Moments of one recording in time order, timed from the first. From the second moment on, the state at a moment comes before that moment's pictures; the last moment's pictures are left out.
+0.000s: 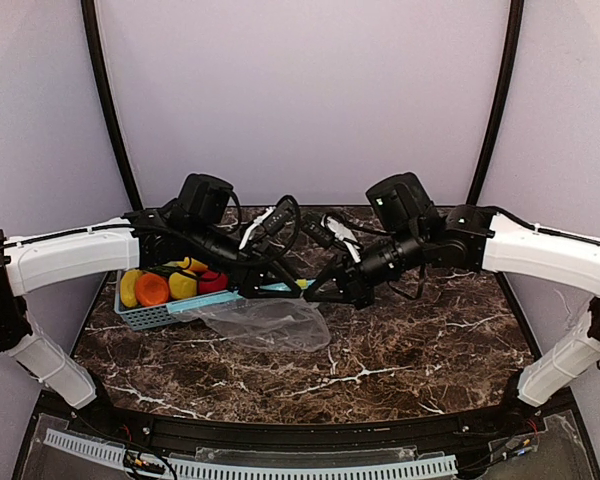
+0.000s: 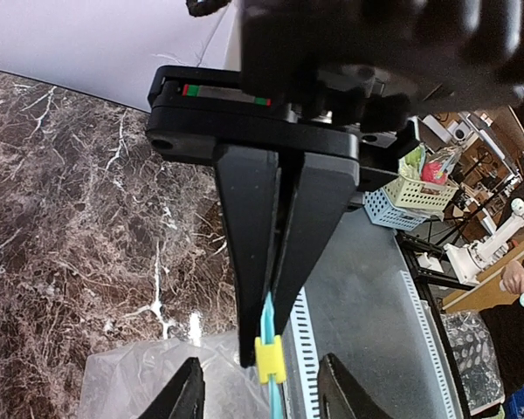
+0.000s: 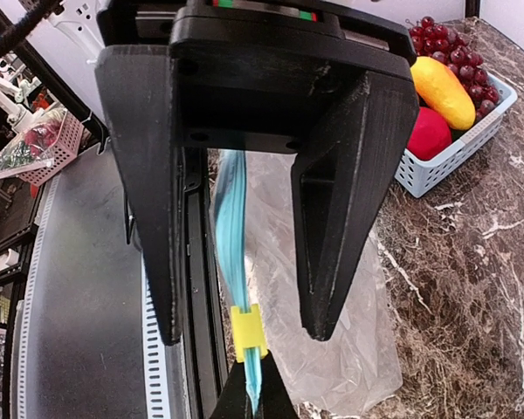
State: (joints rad) left arm -0.80 1.49 1.20 -0.27 0.98 -0.04; right arm 0.97 1.44 1.27 -0.48 -0.57 0.00
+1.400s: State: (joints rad) left arm -0.81 1.51 1.20 -0.26 0.97 -0.05; right arm 0.97 1.46 1.27 -0.50 -0.56 0.01
